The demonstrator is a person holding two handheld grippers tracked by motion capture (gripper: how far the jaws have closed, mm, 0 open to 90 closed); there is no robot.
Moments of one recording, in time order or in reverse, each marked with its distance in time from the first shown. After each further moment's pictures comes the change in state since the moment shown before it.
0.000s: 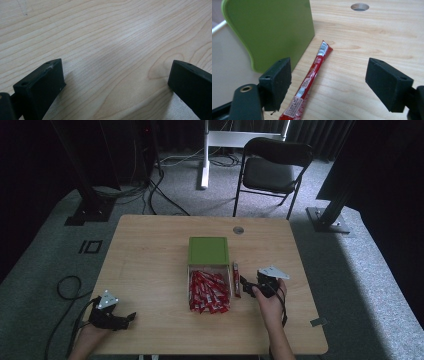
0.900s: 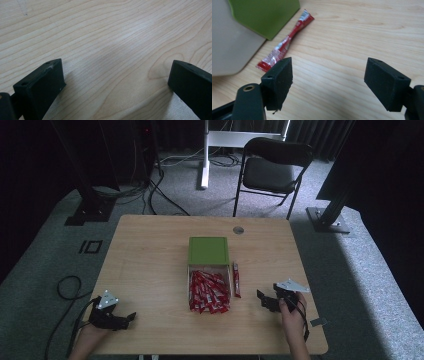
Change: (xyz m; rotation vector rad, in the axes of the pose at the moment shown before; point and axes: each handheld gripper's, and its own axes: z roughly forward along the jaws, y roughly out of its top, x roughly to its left) left arm 0.000 0.000 0.000 0.000 0.000 0.002; right arm -0.041 -0.038 -0.042 0.069 -0.004 -0.041
